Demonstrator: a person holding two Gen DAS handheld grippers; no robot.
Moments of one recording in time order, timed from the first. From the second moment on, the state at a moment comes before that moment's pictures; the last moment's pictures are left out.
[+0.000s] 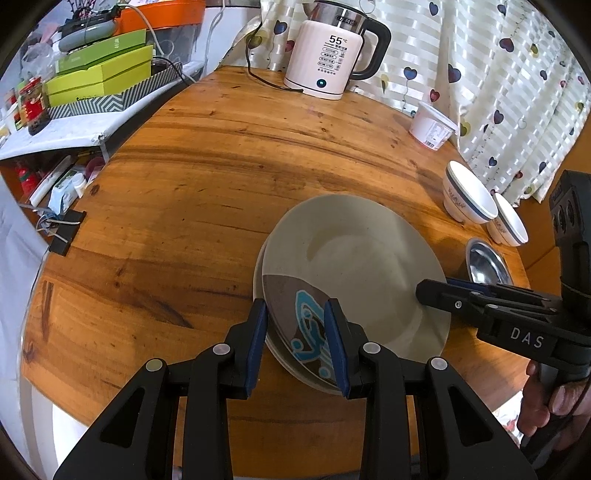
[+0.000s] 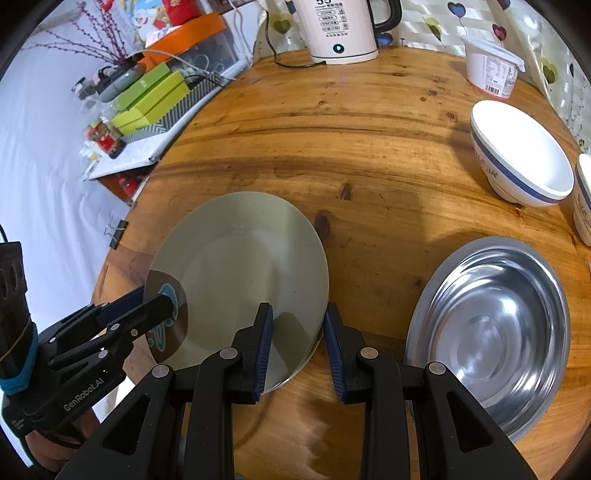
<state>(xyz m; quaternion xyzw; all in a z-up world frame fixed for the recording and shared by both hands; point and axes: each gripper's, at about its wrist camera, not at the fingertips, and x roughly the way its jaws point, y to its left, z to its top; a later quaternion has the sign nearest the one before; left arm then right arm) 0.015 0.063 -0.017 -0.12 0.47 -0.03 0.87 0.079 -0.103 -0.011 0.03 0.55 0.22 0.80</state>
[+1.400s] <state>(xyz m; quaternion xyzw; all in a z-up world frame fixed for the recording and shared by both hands) 0.015 0.069 -0.024 -0.14 0.47 -0.02 0.87 0.071 -0.100 -0.005 0.00 0.53 0.22 0.82</state>
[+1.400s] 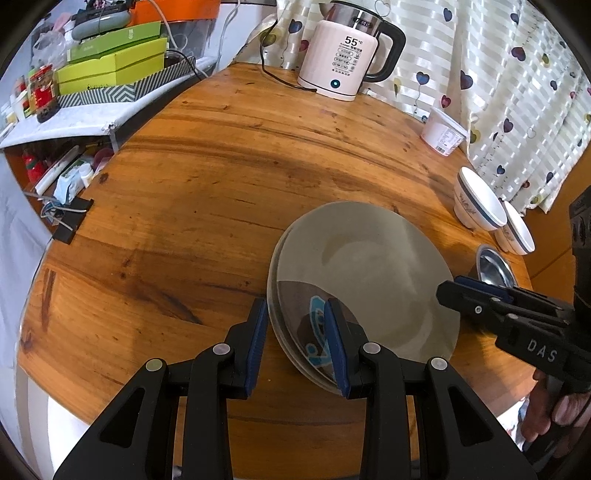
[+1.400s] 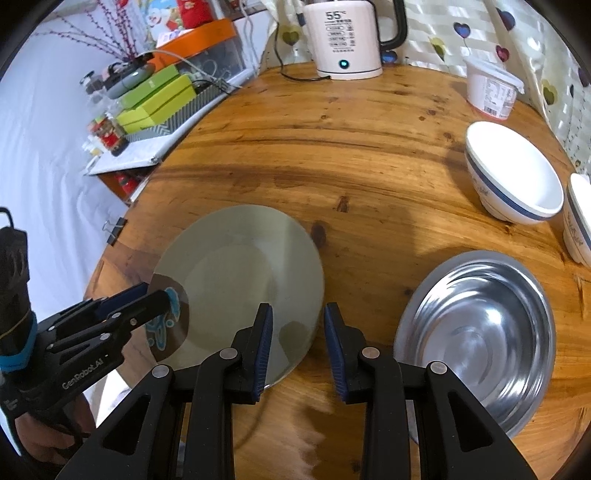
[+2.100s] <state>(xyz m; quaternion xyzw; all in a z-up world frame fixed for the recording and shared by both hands) 0.017 0.071 -0.027 -0.14 0.47 -0.02 0.87 0.069 -0.094 -0.008 -0.01 0.53 0.22 0.82</state>
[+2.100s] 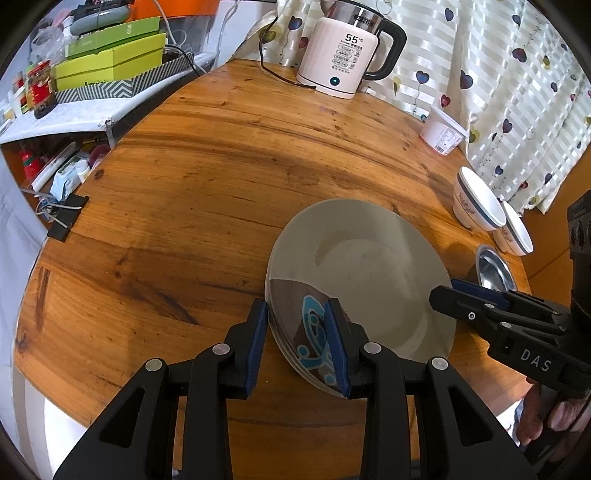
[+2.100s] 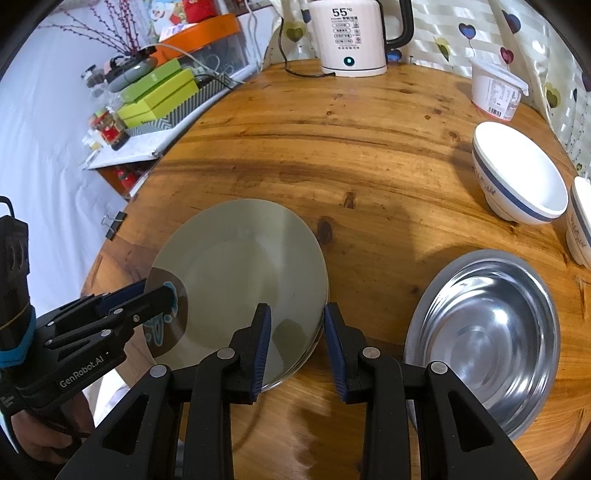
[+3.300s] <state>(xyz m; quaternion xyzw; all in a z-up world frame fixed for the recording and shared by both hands) 0.021 0.066 -0.022 -0.13 0.47 -0.02 0.88 0.071 -0.099 0.000 -0.01 0.51 0.23 0.83</state>
